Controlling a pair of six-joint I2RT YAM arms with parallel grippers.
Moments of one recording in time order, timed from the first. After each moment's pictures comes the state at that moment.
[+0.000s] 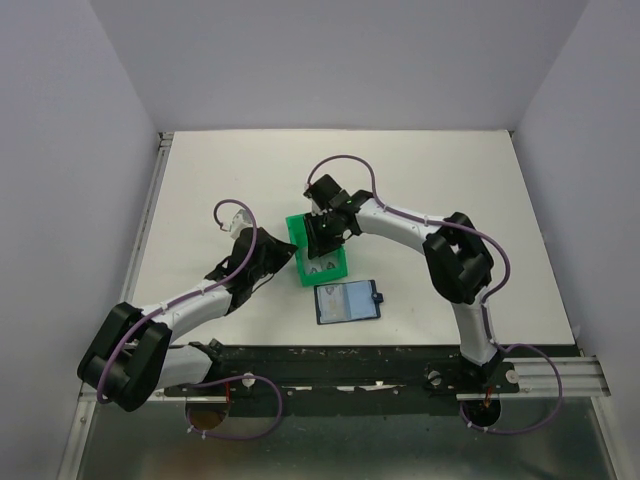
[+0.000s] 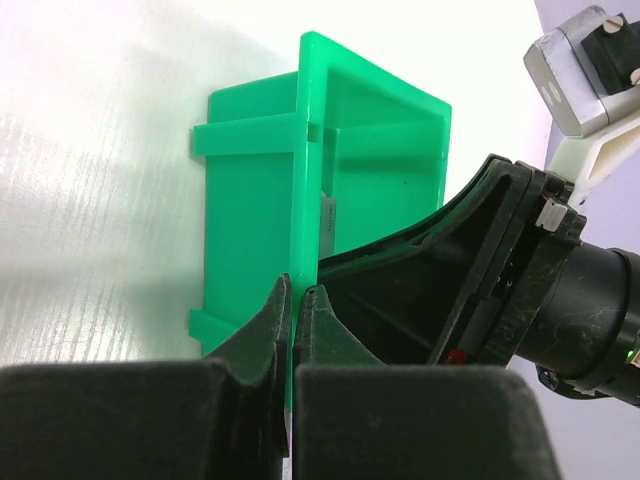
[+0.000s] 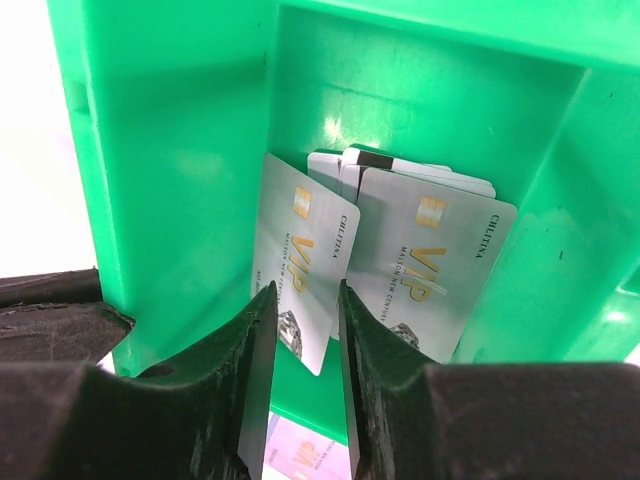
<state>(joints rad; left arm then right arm) -0.52 1.23 0.45 0.28 -0.09 -1.14 0.78 2.10 1.61 -0.59 -0.19 0.43</state>
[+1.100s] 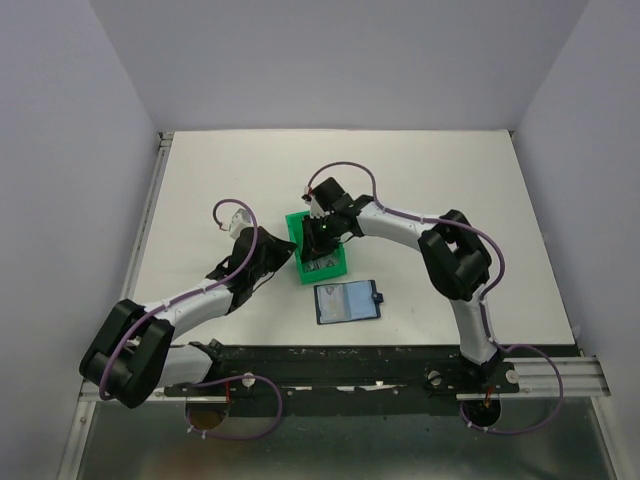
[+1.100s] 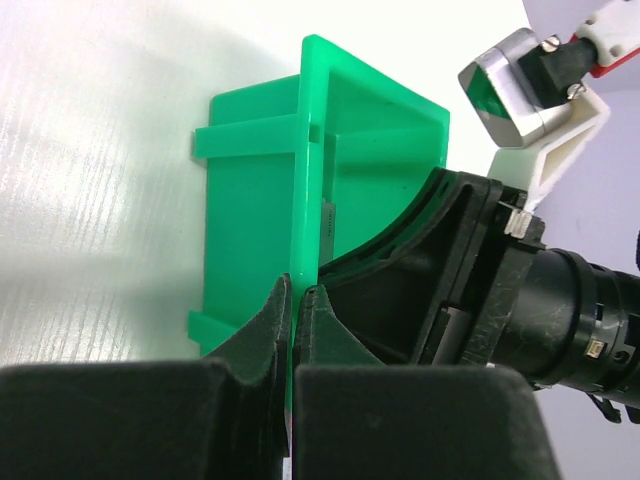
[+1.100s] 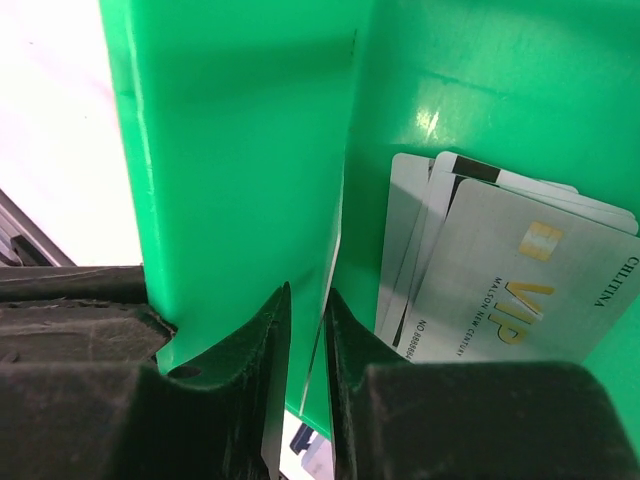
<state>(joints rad) -0.52 1.25 0.44 0.31 -0.12 -1.14 0.75 2.12 1.55 -0.43 -0.41 0.50</state>
